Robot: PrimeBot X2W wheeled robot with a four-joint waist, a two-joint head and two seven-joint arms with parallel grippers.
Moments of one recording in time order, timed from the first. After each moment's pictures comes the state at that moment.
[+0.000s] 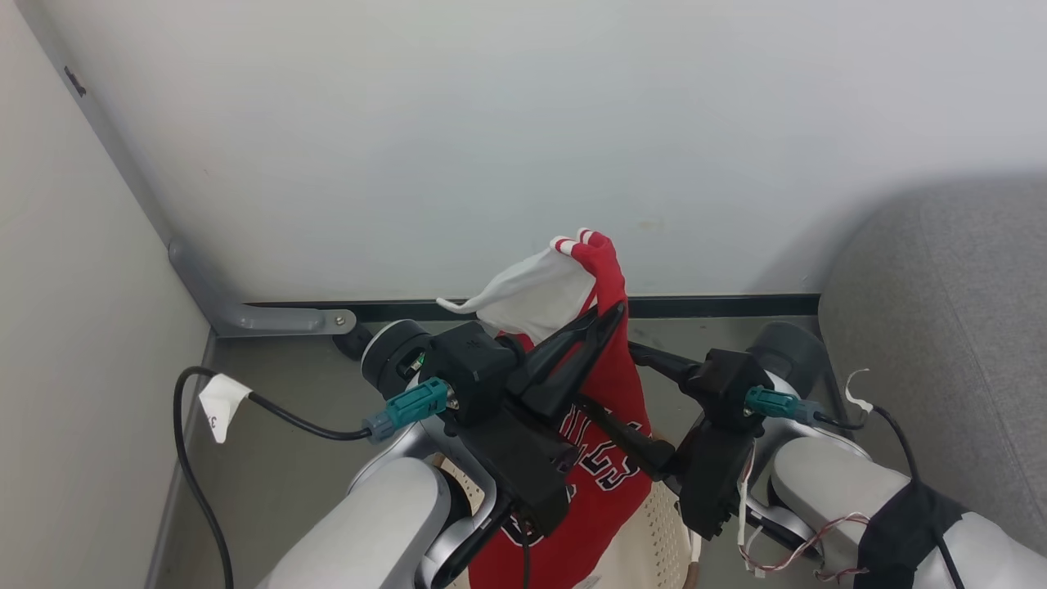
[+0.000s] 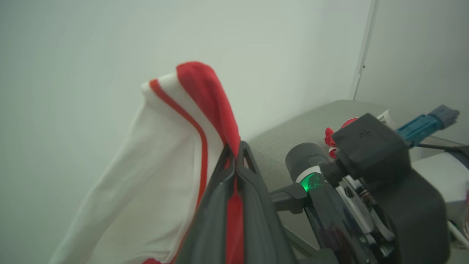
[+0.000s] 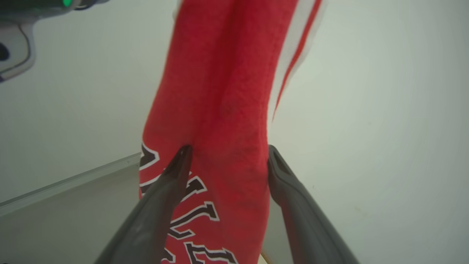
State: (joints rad) left arm -0.63 0.13 -0.73 0.19 -0.58 -0.11 -0.05; right arm -0.81 -0.40 1.13 0.40 0.59 0.12 -0.17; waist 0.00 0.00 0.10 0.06
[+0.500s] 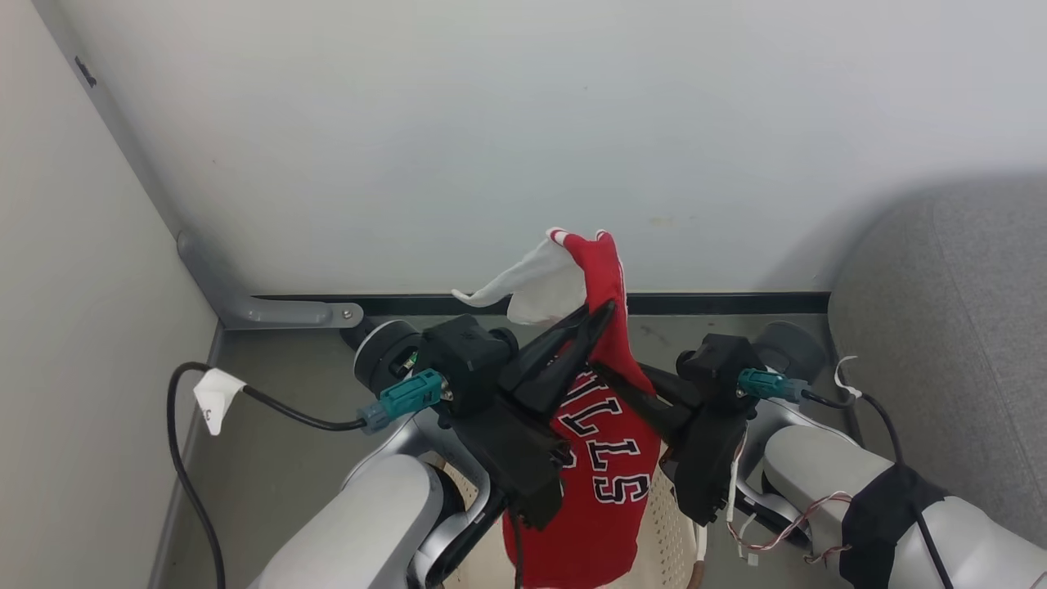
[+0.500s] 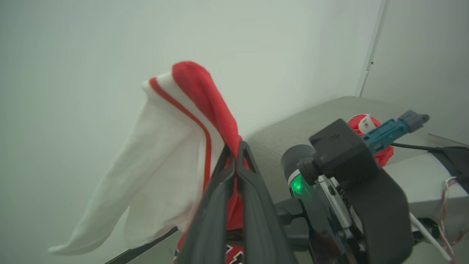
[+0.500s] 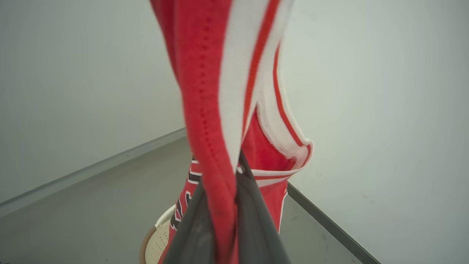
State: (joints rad) left arm -0.63 0.14 -0.73 0.18 -0.60 -0.09 -0.01; right arm -0.90 -0.34 1.26 0.57 0.71 0.12 -0.21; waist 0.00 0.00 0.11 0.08
